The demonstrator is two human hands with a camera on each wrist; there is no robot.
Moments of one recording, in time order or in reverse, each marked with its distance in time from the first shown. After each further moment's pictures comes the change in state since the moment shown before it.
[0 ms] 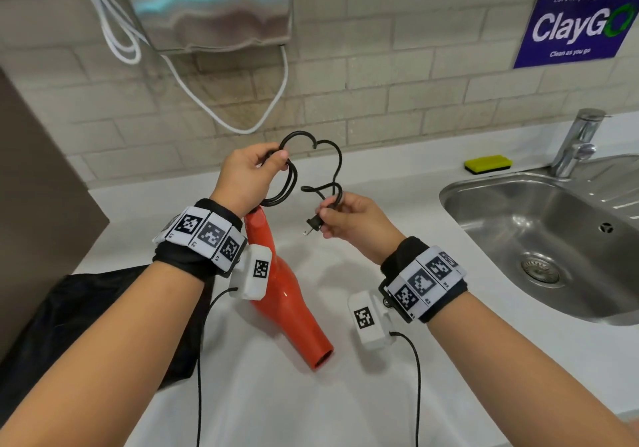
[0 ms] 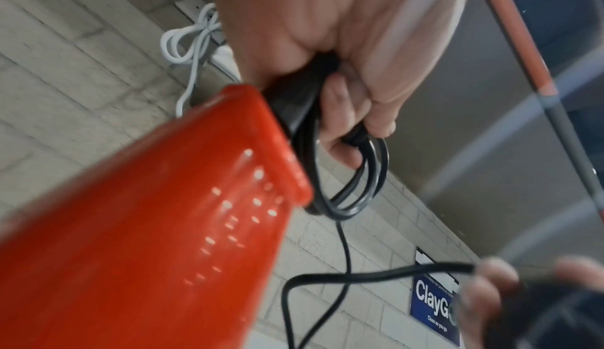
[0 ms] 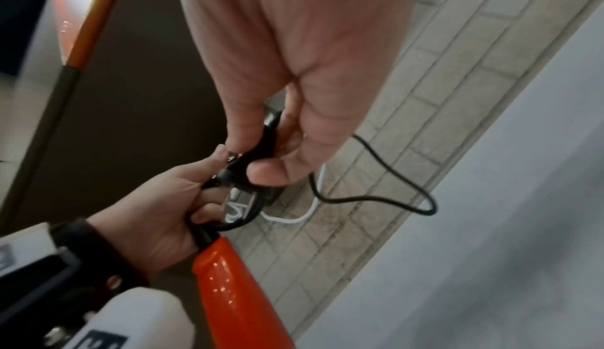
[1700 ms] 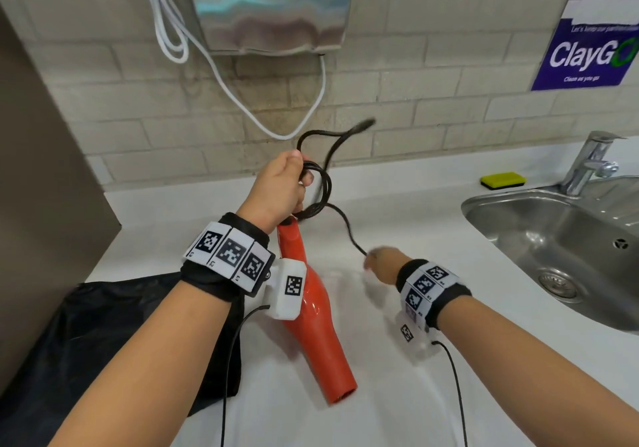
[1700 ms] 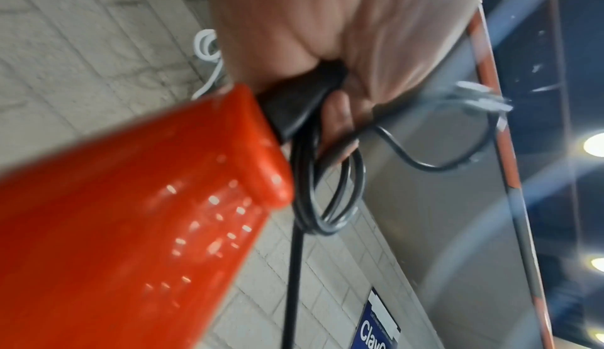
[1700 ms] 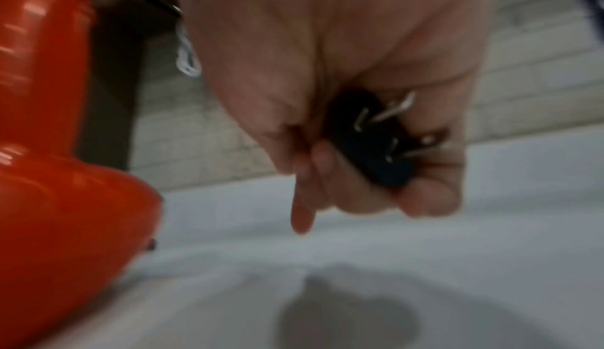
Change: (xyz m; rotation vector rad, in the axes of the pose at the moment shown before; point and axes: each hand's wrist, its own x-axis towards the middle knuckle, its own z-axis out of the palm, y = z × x) left_hand -0.006 -0.021 -0.041 -0.426 -0.179 -0.144; right_hand 0.044 0.082 0.002 -1.387 -0.037 0.396
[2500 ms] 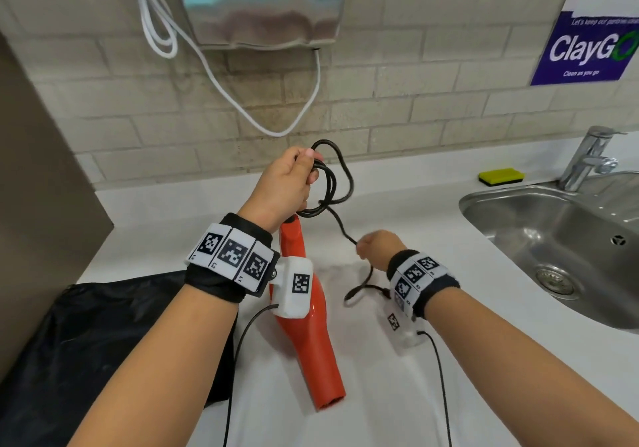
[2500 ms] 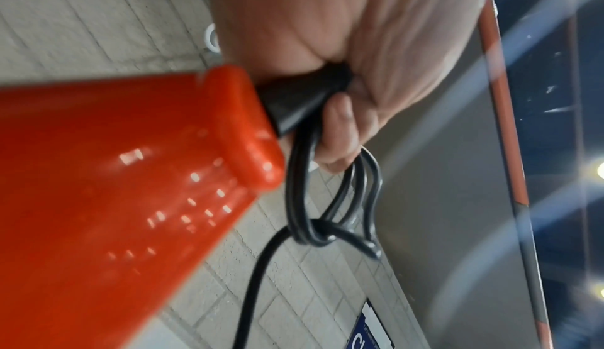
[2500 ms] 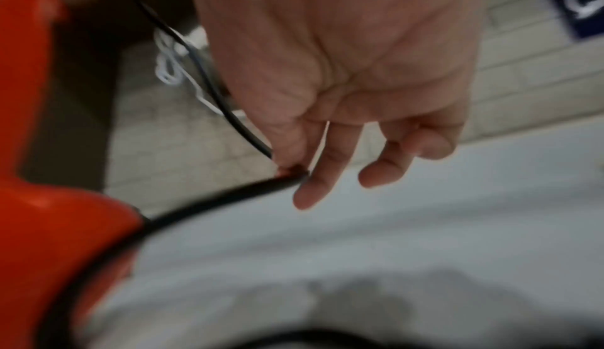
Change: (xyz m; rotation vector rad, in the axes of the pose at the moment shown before) left_hand 0.005 -0.002 0.011 0.054 -0.053 0.026; right_hand 0.008 -0.006 -0.018 0.228 0.107 0.064
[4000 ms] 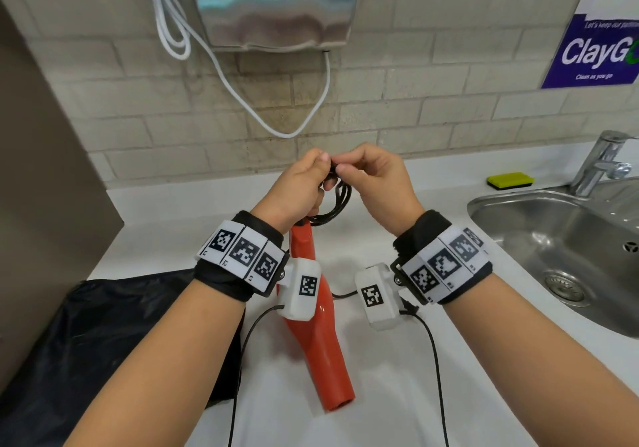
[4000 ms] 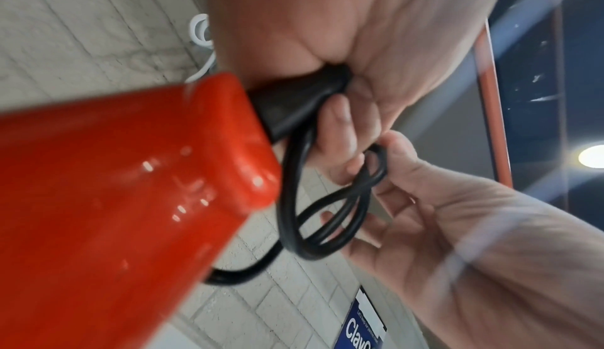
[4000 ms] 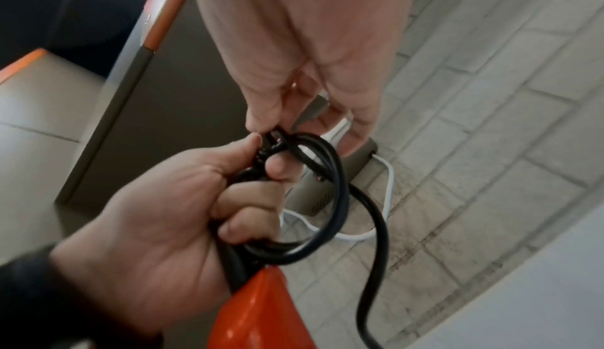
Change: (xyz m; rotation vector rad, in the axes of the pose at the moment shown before) left_hand -0.006 0.007 0.000 0.032 -0.140 0.003; right_hand -0.058 -0.091 -0.060 0.942 0.304 -0.716
